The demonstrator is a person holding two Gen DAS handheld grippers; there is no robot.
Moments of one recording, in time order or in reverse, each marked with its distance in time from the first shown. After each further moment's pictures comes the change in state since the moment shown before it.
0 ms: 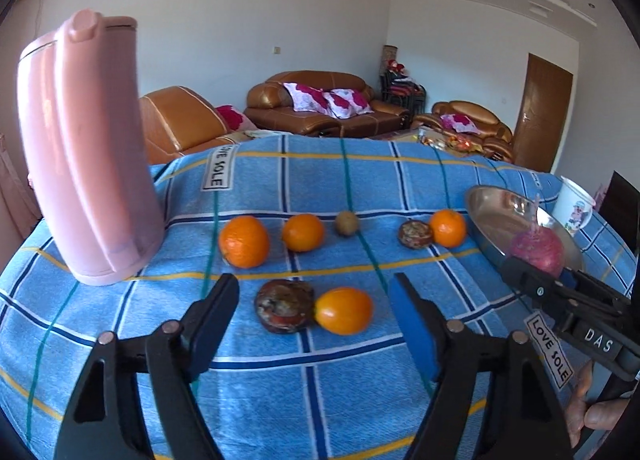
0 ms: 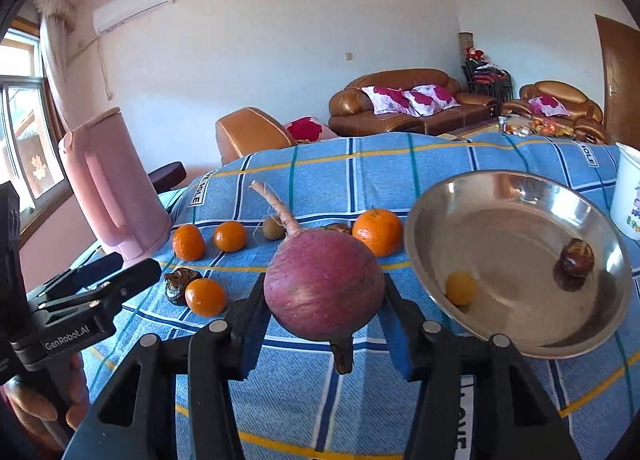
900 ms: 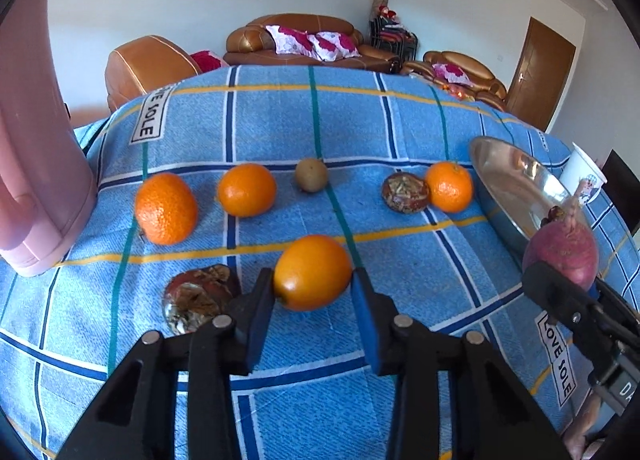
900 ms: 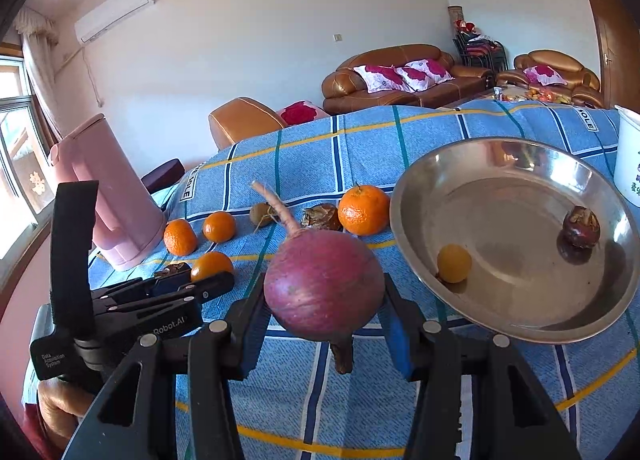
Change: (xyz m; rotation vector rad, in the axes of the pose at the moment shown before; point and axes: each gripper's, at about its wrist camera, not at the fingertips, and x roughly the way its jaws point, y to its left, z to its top) left arm 0.056 -0.022 0.006 -0.013 0.180 -0.048; right arm 0.011 -0.012 -0.003 0.048 0.058 0.023
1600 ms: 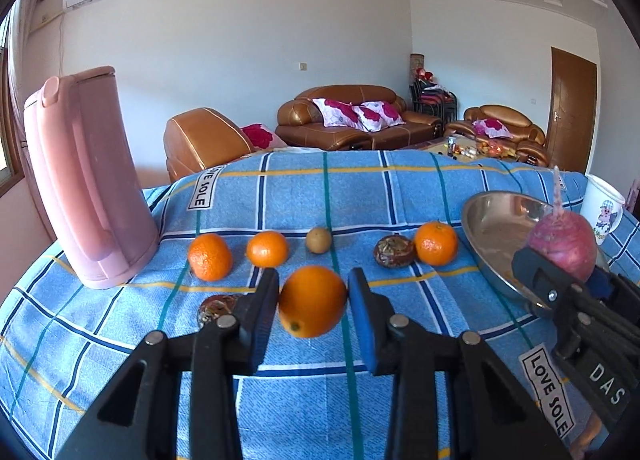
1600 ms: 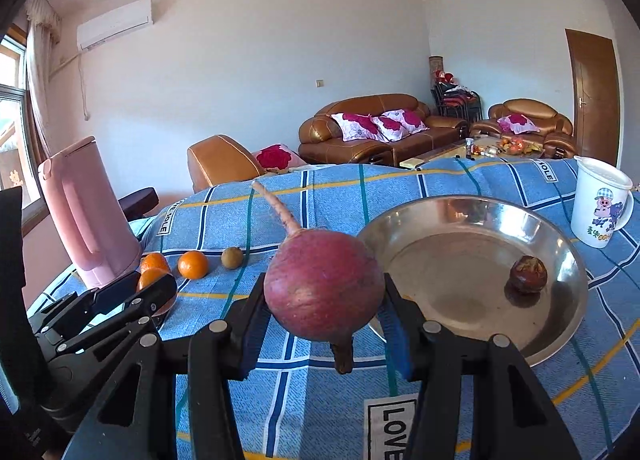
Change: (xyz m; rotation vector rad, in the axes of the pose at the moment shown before) left arm -0.049 -0.049 -0.017 0.004 -0.264 0.240; right arm -0.030 -0.005 0.005 -0.066 -0.175 -0.138
